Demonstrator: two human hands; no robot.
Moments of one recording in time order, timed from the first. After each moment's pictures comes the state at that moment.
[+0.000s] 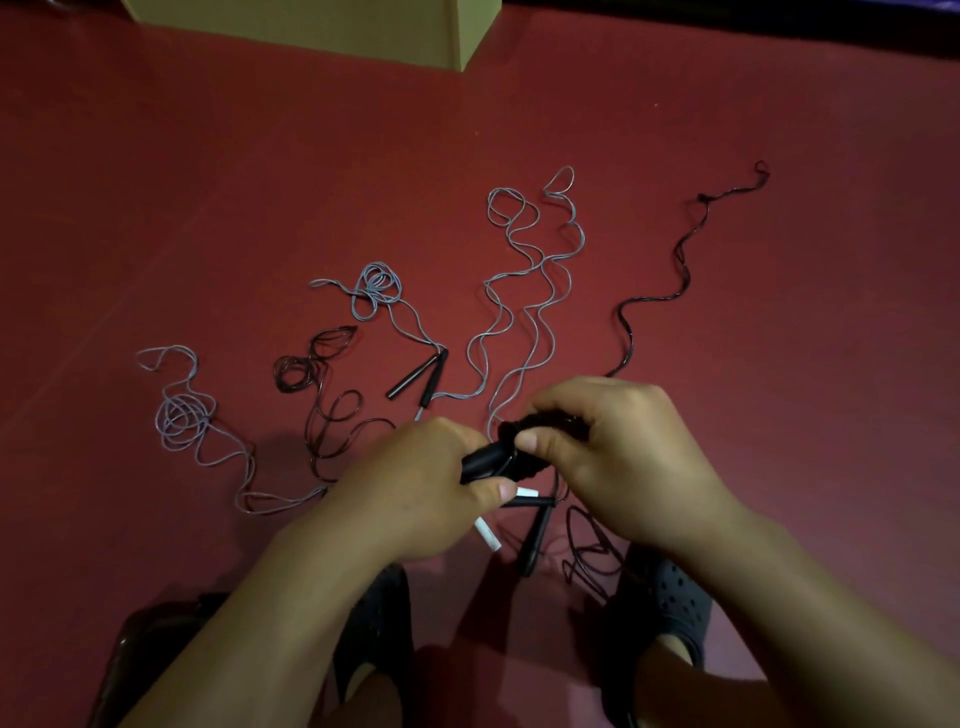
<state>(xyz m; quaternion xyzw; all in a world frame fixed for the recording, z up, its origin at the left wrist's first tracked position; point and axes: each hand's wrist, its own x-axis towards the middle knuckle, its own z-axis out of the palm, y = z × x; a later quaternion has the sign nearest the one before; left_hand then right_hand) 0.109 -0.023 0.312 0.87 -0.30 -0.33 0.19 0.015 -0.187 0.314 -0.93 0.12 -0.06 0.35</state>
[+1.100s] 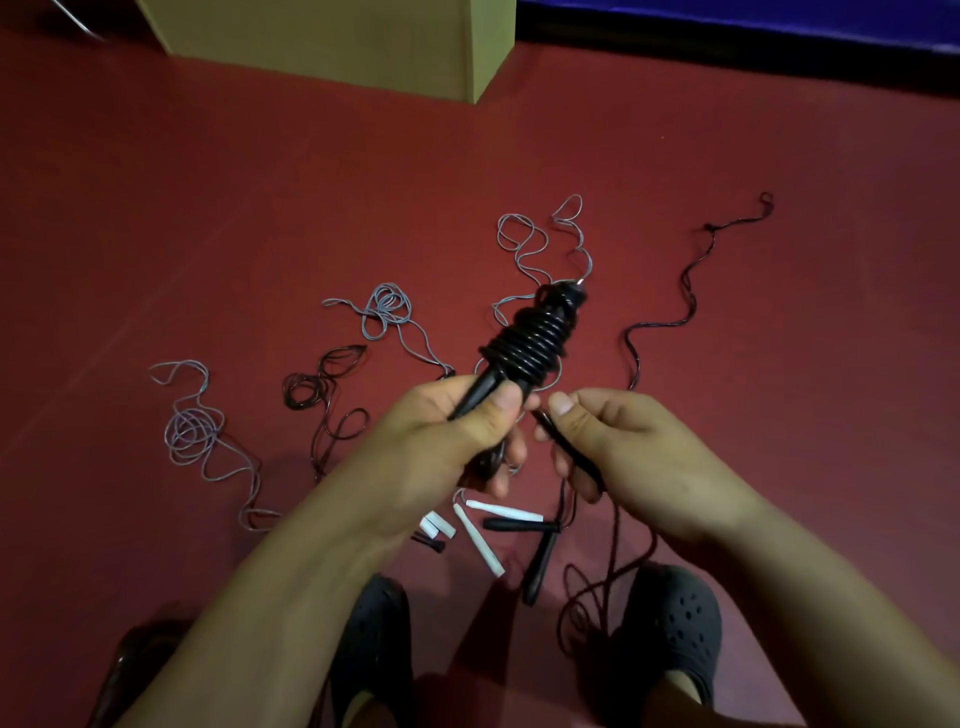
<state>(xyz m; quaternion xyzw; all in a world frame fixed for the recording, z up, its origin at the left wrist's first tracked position) 0.113 -0.031 0.337 0.64 -0.16 -0.42 0.62 0.025 -0.191 0.325 -0.71 0.22 0.06 0.66</state>
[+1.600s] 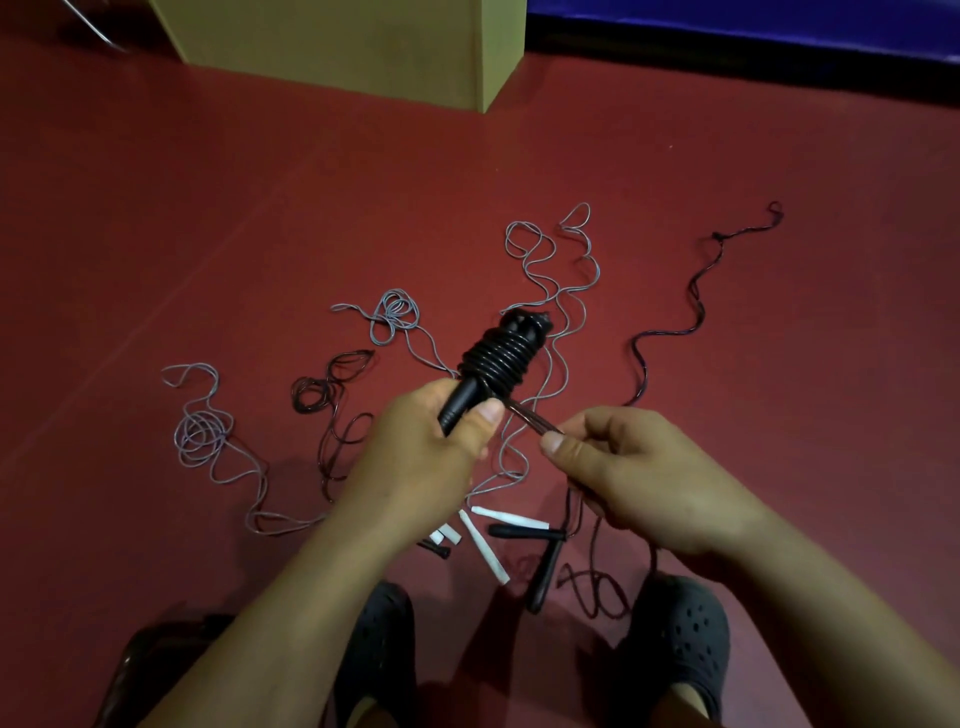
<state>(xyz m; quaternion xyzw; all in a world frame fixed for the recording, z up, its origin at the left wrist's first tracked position) 0.116 -0.027 0.324 0.84 -0.15 -0.23 0.48 0.021 -0.193 0.321 -0.77 0.23 0.09 0.59</state>
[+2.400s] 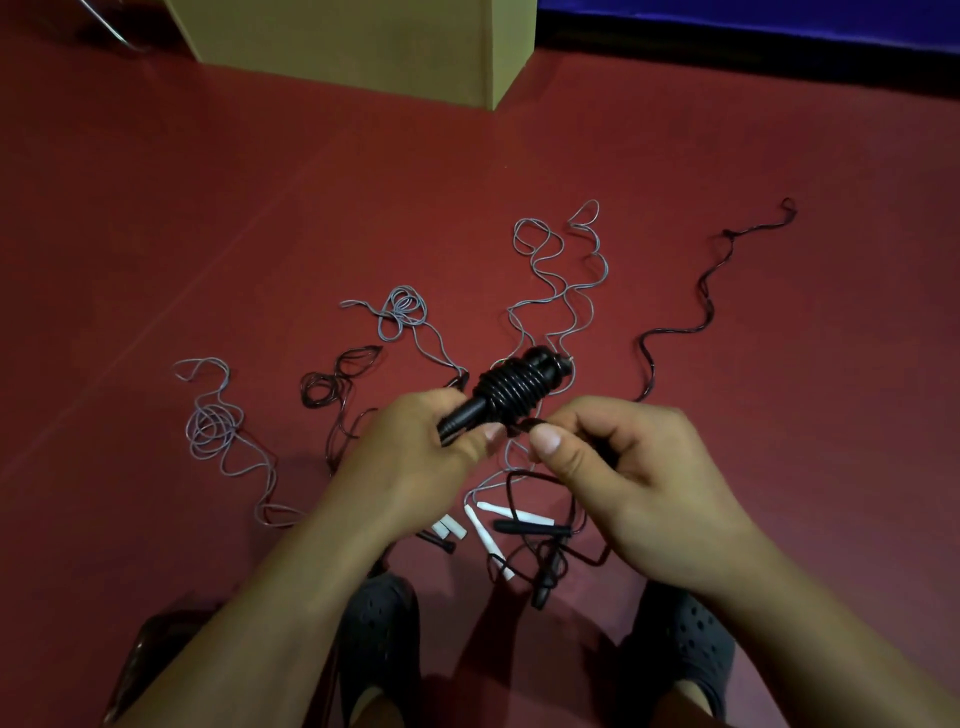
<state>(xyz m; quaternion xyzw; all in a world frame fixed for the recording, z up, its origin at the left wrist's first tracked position) 0.123 -0.014 0.318 0.87 -0.19 -0.25 0.39 0.013 -0.173 0.335 -0.82 0.06 -0.10 0.56</state>
